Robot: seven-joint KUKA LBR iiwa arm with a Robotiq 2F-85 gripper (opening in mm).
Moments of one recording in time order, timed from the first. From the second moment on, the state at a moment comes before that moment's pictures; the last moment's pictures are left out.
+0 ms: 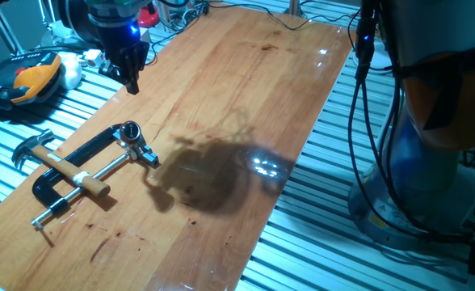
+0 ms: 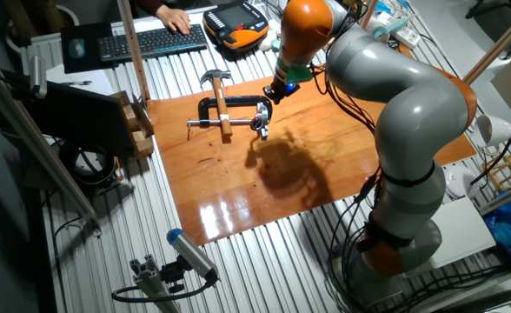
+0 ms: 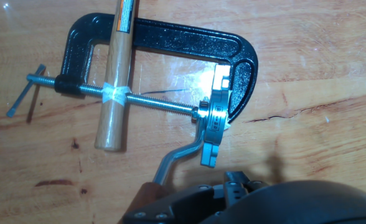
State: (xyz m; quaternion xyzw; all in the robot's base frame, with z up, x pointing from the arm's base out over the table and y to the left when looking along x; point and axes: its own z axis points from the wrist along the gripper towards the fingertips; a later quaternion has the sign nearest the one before) arm 0.582 0.119 0.247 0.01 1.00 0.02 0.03
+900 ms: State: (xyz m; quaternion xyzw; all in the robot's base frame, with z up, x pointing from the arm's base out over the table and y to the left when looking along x) arm 0.579 0.113 0.250 0.00 1.00 0.00 0.04
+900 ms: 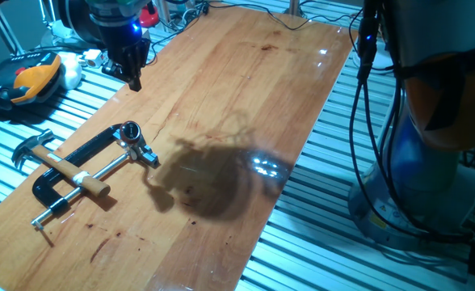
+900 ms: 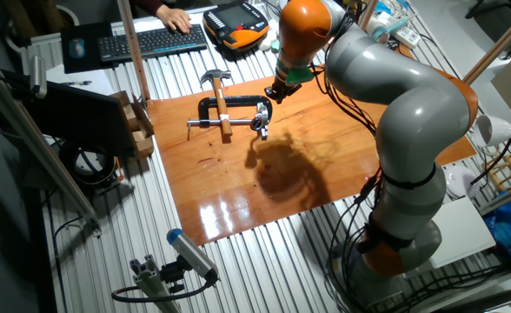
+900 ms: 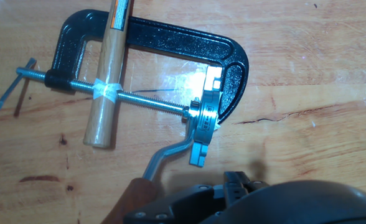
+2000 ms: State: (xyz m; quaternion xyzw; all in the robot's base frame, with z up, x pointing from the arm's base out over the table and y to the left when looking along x) arm 0.582 0.113 0.249 0.00 1.00 0.01 0.03
